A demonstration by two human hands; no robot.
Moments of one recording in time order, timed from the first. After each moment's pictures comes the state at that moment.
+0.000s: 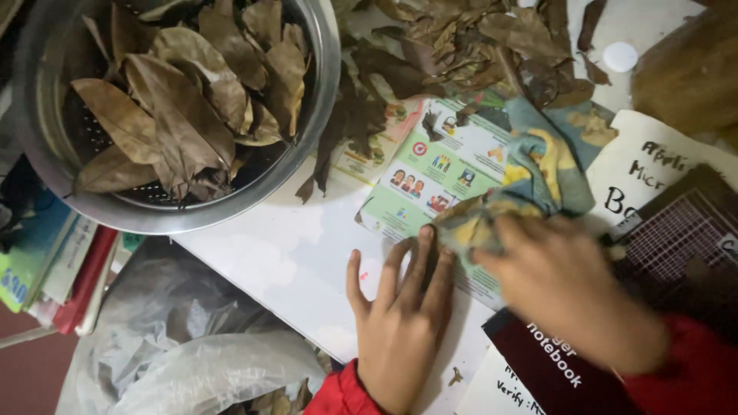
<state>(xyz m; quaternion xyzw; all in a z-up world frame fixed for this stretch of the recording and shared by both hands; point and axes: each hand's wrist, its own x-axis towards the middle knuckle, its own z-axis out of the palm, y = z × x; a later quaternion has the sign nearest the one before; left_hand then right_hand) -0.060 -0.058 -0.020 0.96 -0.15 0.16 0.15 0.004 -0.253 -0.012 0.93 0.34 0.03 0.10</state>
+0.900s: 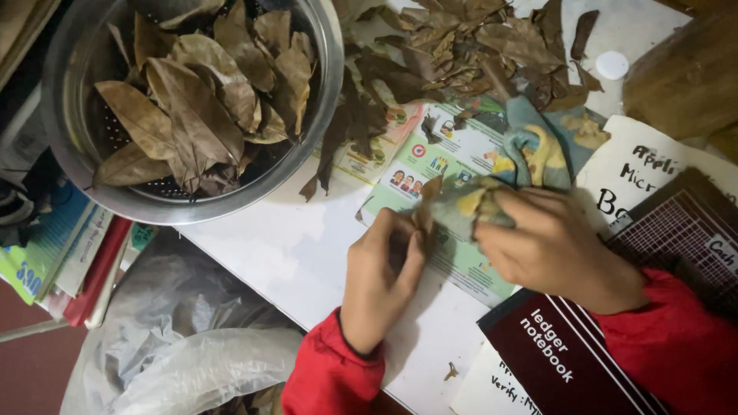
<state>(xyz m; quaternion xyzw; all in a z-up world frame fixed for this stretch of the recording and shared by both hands) -0.013 -0.038 -0.025 0.81 -0.05 0.04 0.58 0.042 -0.257 0.000 0.86 0.45 0.15 -0.18</state>
